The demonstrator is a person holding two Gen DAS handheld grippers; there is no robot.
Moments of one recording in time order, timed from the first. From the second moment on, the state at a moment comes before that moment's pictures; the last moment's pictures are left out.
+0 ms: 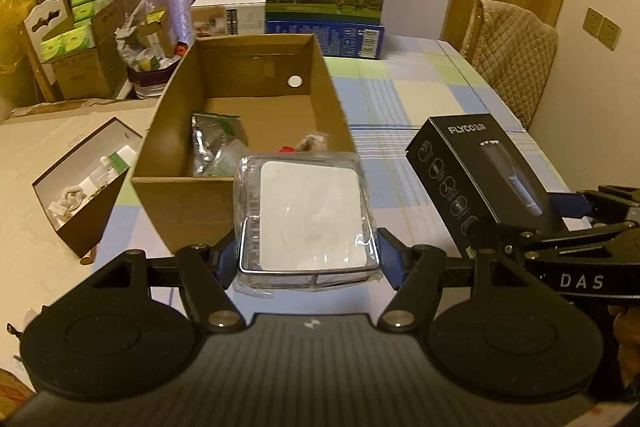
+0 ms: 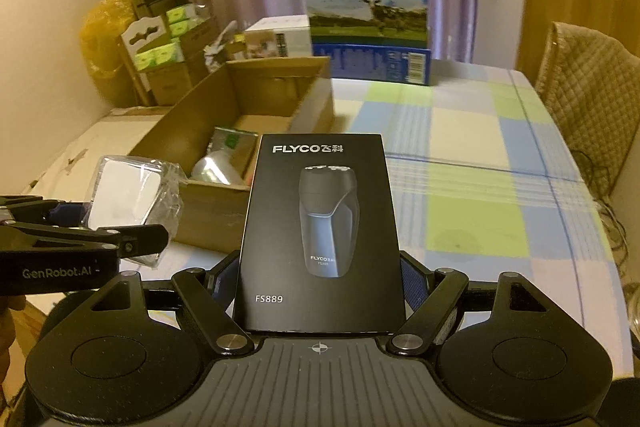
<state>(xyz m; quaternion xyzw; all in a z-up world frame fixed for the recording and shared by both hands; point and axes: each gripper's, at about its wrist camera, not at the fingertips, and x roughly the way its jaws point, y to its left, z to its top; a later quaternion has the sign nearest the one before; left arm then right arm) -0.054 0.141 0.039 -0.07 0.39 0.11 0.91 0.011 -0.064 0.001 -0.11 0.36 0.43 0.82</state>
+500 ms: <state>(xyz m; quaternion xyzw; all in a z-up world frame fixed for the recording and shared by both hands) -0.064 0.179 0.042 -0.08 0.38 0.13 0.91 -0.004 -0.013 0.000 -0.13 0.36 0.46 0.80</state>
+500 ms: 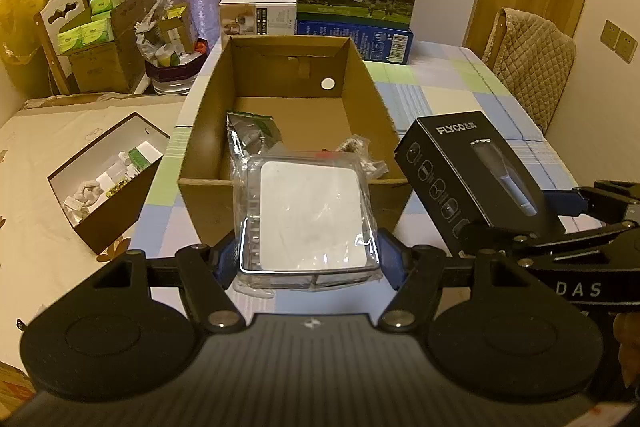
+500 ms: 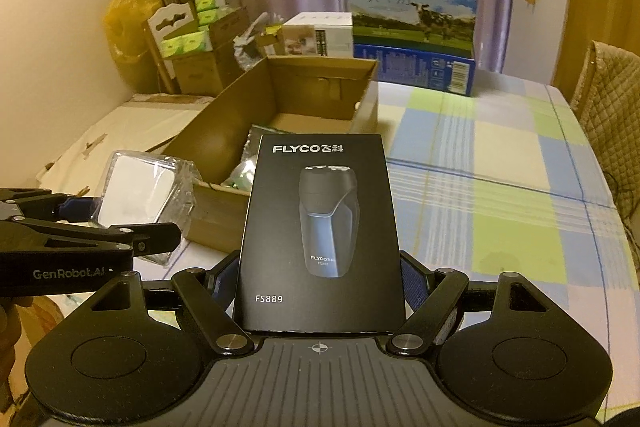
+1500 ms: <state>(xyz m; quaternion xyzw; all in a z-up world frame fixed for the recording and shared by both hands) 0.006 0.252 0.067 -0.06 0.38 0.12 0.92 0.042 0.069 0.014 -0.12 0.35 0.46 0.81</state>
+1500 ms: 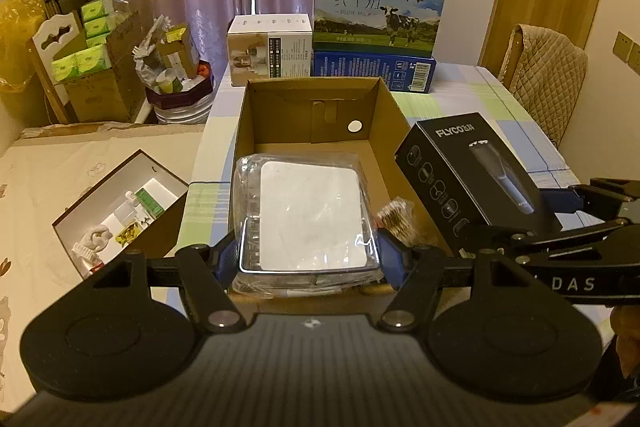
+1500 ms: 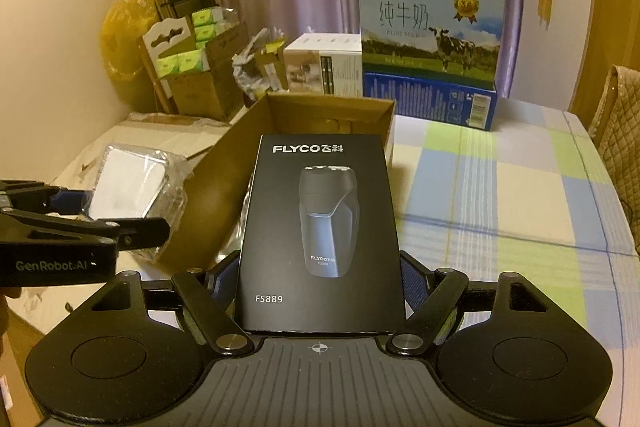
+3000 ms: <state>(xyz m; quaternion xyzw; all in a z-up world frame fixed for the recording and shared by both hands) 0.059 0.295 0.045 -0.05 0.40 0.12 0.91 0.088 0.110 0.002 -0.10 0.37 0.45 0.81</state>
